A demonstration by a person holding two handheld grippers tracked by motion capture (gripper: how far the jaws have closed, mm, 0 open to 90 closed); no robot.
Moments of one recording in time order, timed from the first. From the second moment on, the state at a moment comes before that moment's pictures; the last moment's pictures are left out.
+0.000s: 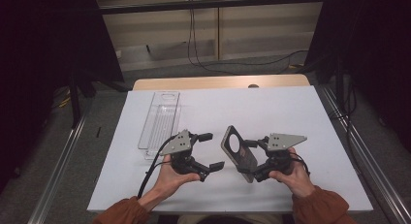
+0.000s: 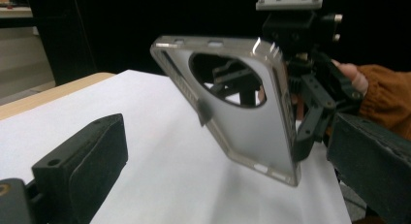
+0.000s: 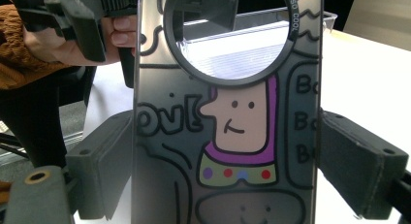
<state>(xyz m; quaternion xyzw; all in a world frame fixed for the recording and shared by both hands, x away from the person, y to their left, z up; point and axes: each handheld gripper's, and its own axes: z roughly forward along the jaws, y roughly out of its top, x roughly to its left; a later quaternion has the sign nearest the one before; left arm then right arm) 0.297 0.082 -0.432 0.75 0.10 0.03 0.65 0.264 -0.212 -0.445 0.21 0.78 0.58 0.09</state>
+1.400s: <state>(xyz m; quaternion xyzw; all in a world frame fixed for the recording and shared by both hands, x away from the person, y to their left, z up) 0.296 0.068 -0.444 0.73 0.08 -0.02 0.68 0.260 -0.197 -0.453 0.16 0.79 0.59 0.02</state>
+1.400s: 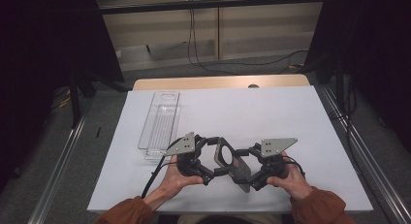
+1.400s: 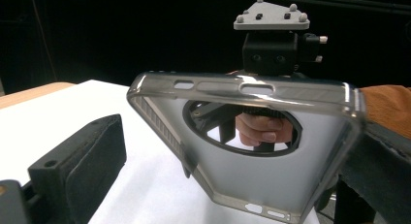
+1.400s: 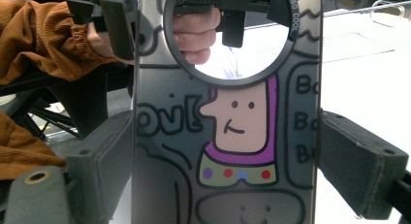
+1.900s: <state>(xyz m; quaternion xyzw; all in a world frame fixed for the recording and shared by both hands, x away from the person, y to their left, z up) 0.300 0.061 -0.445 0.72 0.07 -0.03 0.69 0.260 -0.198 -0.453 0.16 0.79 0.59 0.02</state>
